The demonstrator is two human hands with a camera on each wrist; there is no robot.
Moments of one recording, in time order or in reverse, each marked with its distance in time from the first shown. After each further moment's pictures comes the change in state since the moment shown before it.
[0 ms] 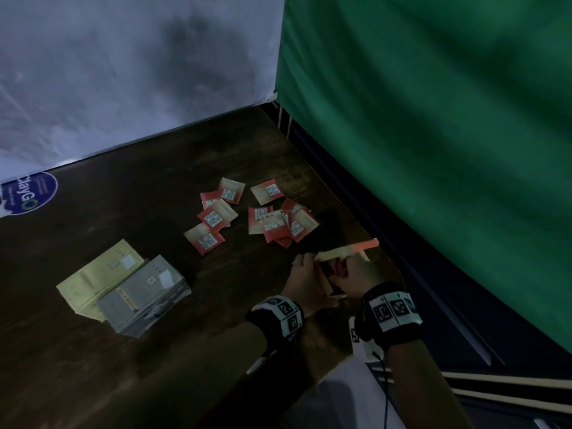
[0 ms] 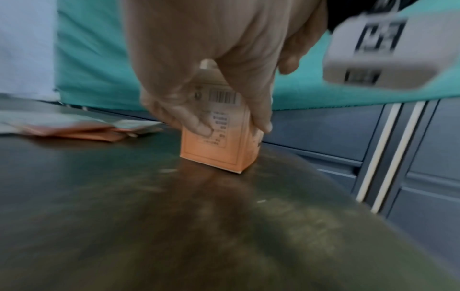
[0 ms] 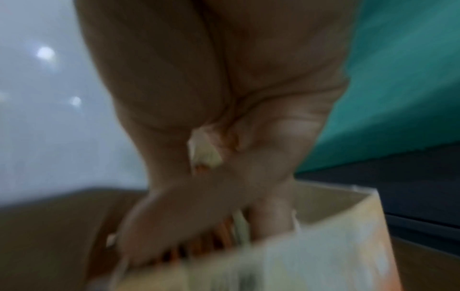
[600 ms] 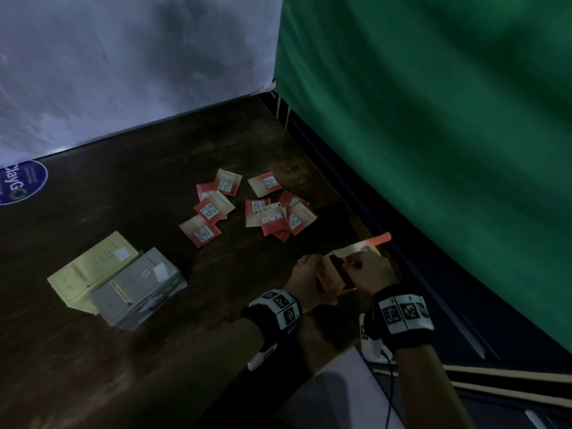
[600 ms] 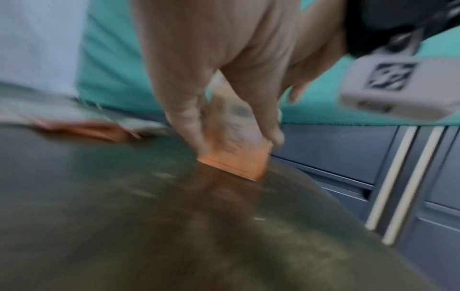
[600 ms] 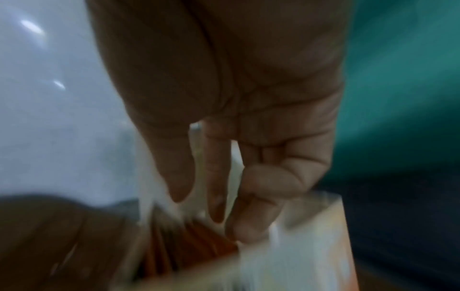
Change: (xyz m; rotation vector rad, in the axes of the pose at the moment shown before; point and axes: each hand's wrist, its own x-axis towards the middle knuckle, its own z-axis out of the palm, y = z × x) left_hand -0.001 -0.001 -0.001 -0.046 -0.115 0.033; right_hand -0.008 0.022 -0.009 0.007 0.193 0.082
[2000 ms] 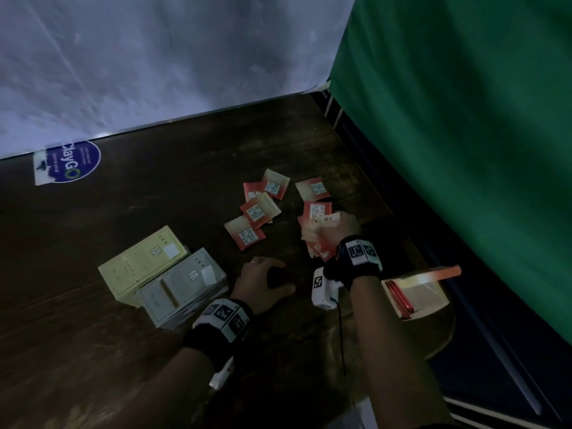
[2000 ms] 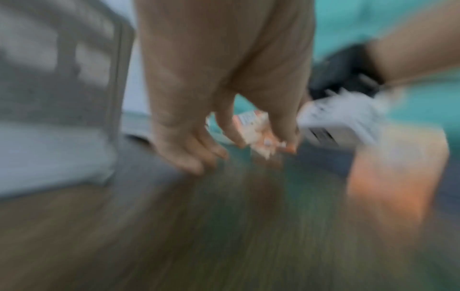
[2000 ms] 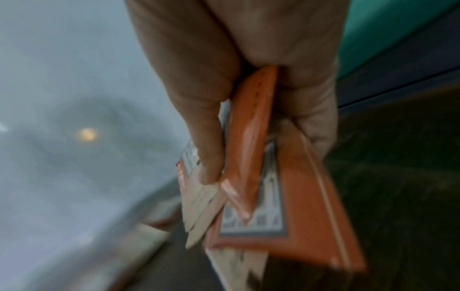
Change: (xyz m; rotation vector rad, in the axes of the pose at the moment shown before) left_hand -0.048 -0.109 -0.103 0.032 0.178 -0.239; right_hand 0.075 -0.173 0.039 0.129 -0.056 -0.054
